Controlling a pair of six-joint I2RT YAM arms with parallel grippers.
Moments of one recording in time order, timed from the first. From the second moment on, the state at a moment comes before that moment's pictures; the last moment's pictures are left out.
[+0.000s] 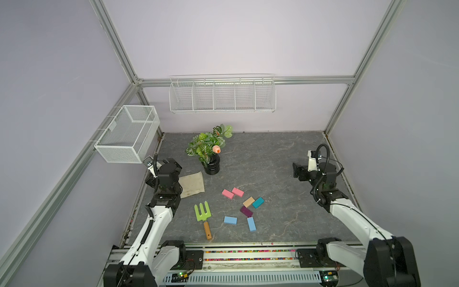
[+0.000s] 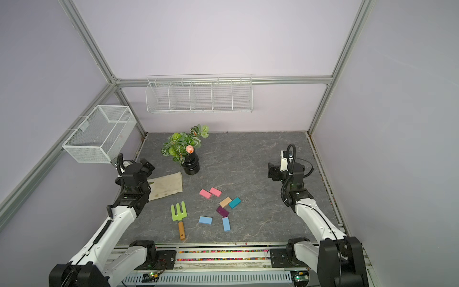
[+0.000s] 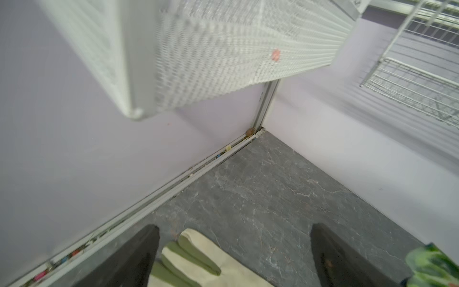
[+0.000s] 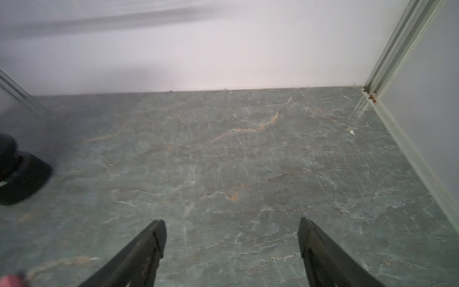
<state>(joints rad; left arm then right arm) -0.09 0.96 0.68 -0.09 -0.64 -0.52 0.12 1.09 0.60 0.13 -0.08 0.16</state>
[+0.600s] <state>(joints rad) -0.27 0.70 0.71 -0.71 -0.11 -0.79 0.21 0.97 0.61 -0.23 -0.35 0.50</state>
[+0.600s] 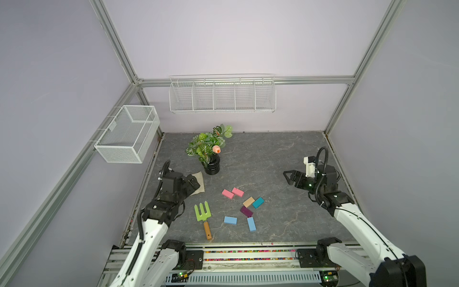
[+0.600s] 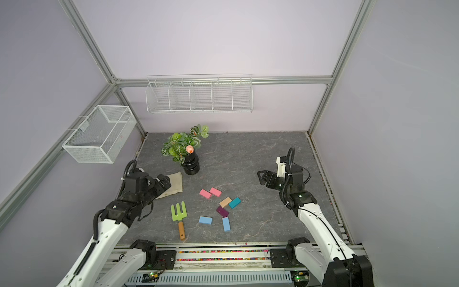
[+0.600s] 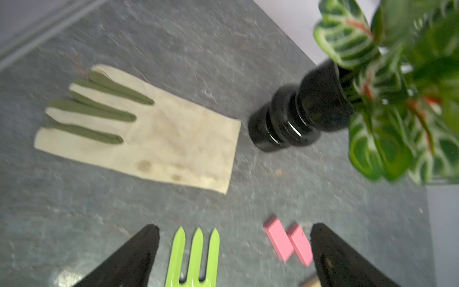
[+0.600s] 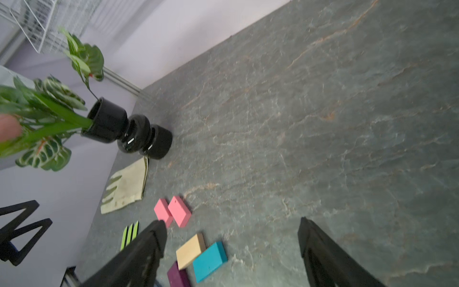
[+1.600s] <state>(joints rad) -0.76 0.86 0.65 -0.72 -0.15 -1.00 0.85 1.60 1.03 -0.52 0.07 0.42</state>
